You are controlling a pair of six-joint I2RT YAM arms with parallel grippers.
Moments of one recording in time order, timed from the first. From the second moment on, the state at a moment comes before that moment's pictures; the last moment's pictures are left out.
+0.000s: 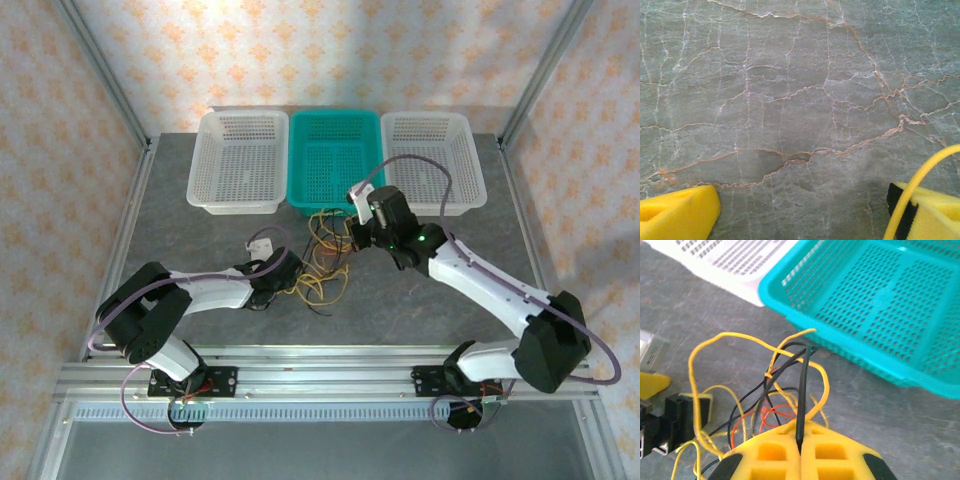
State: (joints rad) left arm -0.69 1.55 0.63 -0.19 -0.50 -0.91; right arm 0.66 1.29 1.02 -0.36 0.03 0.09
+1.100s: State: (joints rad) left arm -0.70 1.56 0.61 -0.17 -0.53 -0.91; right arm 0.63 1.03 1.27 -0.38 0.31 0.11
